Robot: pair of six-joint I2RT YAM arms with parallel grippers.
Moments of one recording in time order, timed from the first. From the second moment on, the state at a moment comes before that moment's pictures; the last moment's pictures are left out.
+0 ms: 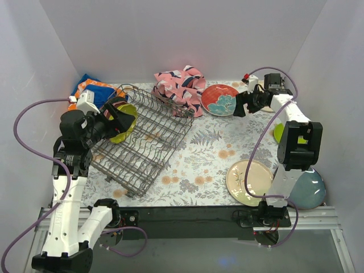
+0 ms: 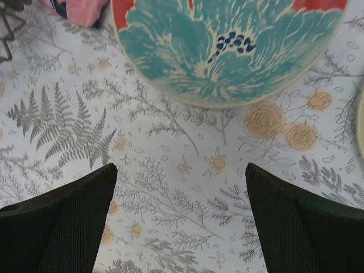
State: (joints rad) left arm -0.04 0.82 1.13 -0.61 0.33 -0.55; right arm -0.01 1.88 1.51 -0.61 -0.56 -0.41
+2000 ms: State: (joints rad) left arm -0.04 0.84 0.91 -0.33 0.58 -0.92; right arm -0.16 2.24 1.41 0.07 -0.77 0.83
